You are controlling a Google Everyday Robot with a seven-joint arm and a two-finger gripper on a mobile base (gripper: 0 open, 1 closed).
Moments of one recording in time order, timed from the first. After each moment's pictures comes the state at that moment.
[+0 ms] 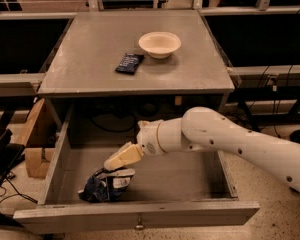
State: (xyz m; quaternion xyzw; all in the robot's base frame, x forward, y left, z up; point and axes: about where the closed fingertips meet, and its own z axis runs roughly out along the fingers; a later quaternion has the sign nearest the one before) arm 0.519 0.074 0.713 -0.44 0.76 0.32 0.37
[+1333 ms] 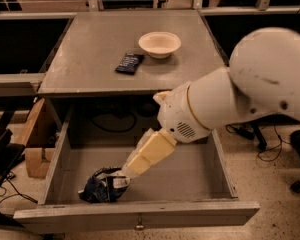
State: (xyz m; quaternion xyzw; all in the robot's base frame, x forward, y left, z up) arm 0.421 0.013 0.883 -0.55 0.74 0.22 0.32
